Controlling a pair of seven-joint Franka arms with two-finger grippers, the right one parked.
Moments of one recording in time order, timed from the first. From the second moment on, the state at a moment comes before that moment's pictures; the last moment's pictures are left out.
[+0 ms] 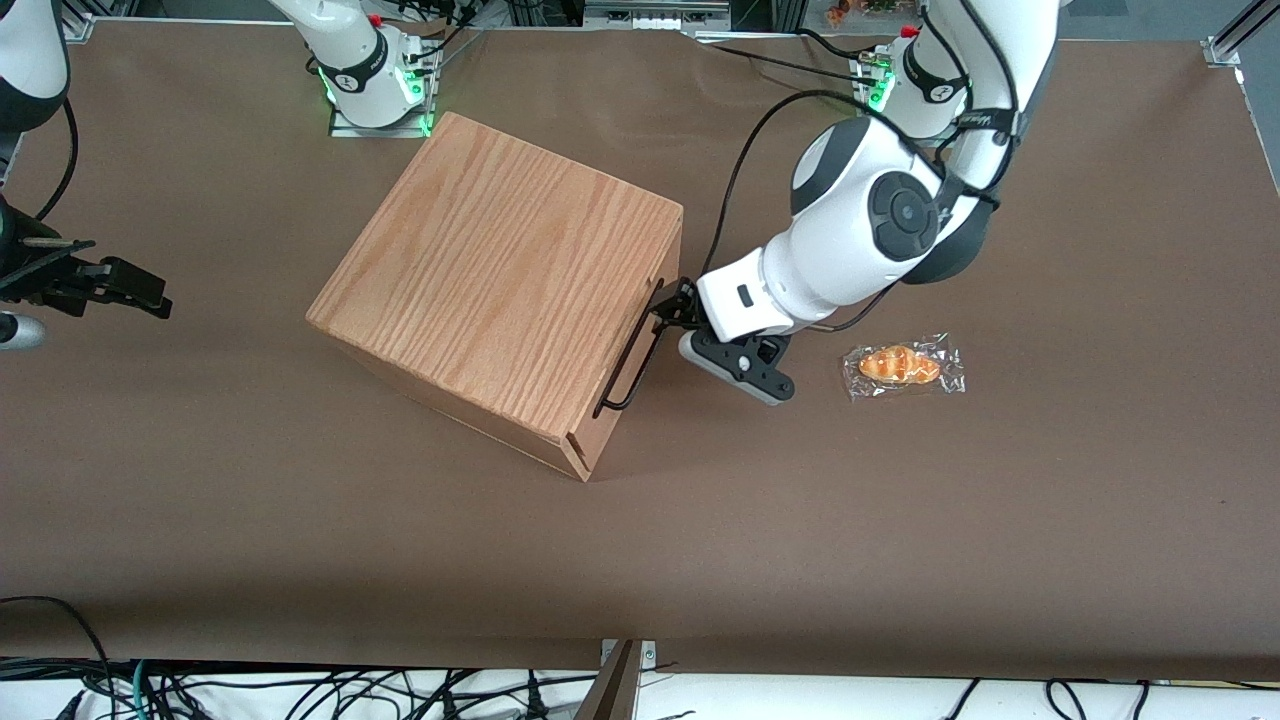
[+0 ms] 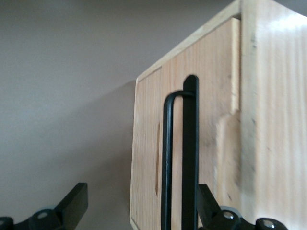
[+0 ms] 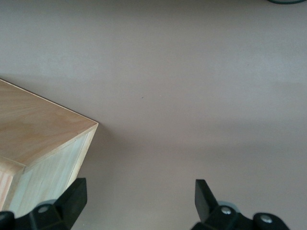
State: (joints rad) arm -0.45 0.52 -0.11 -1.41 -0.40 2.14 -0.03
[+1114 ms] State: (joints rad) arm -0.46 0.59 -0.11 -1.41 -0.40 2.20 -0.03
